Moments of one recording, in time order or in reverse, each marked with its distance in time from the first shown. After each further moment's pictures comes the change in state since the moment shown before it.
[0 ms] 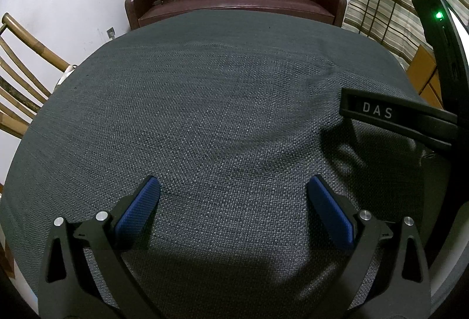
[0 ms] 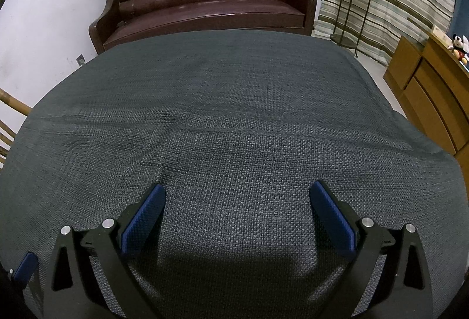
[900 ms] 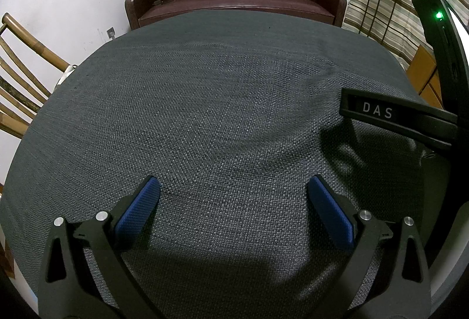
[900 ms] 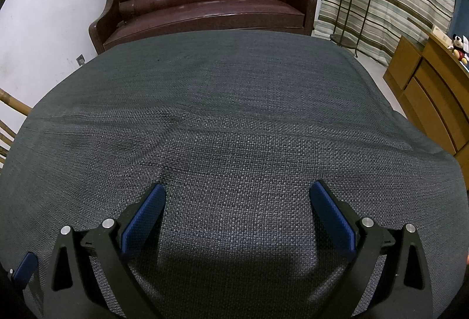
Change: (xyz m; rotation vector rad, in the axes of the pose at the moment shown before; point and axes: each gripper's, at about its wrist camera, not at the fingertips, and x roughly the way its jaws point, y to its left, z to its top) left arm 0.000 0.000 0.000 0.000 0.000 0.001; right arm 0.000 0.000 0.000 0.000 0.000 0.000
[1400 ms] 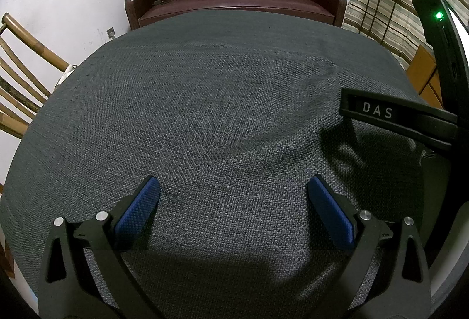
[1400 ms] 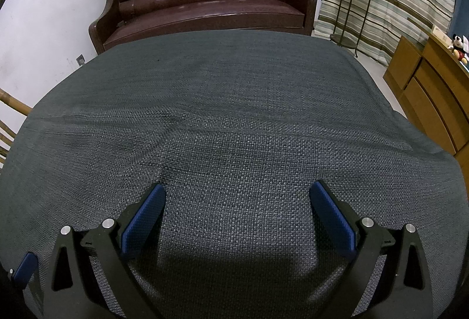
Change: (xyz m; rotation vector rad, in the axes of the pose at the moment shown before) left arm 0.001 0.002 0.001 0.001 0.000 -0.001; right arm 0.000 -0.001 0.000 0.000 0.000 0.001
